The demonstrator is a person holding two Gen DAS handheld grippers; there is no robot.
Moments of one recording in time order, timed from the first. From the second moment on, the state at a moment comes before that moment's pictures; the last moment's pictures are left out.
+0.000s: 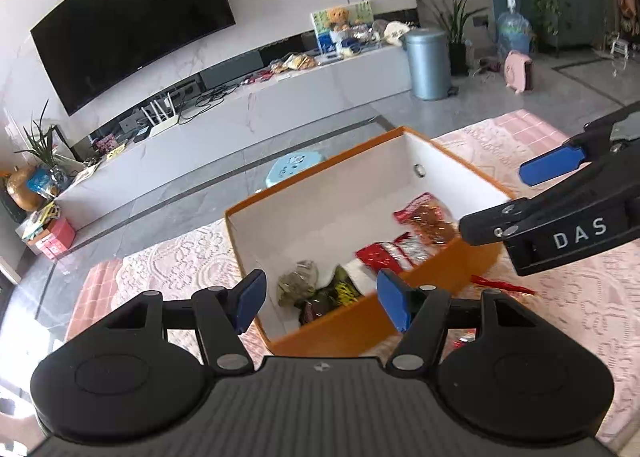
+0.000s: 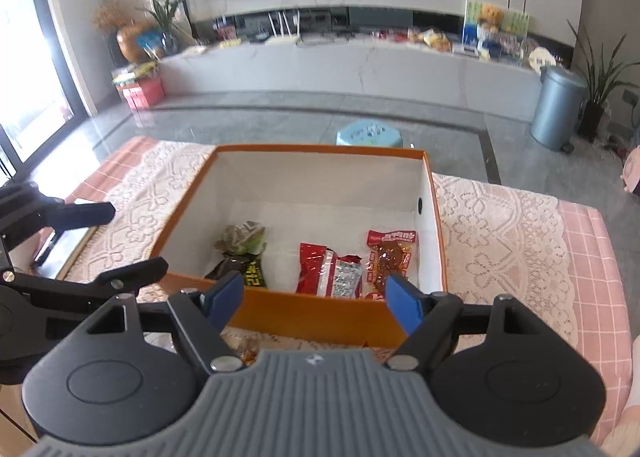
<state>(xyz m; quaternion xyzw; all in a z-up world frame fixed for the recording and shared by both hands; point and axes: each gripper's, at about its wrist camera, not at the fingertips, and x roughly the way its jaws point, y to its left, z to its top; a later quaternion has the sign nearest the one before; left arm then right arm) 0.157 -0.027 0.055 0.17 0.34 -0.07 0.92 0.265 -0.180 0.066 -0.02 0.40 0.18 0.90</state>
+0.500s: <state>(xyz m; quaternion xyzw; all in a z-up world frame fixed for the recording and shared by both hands) 0.078 -0.008 0.014 0.09 0.33 -0.11 0.93 0.140 -0.219 0.018 0.00 0.29 0.09 0.95</state>
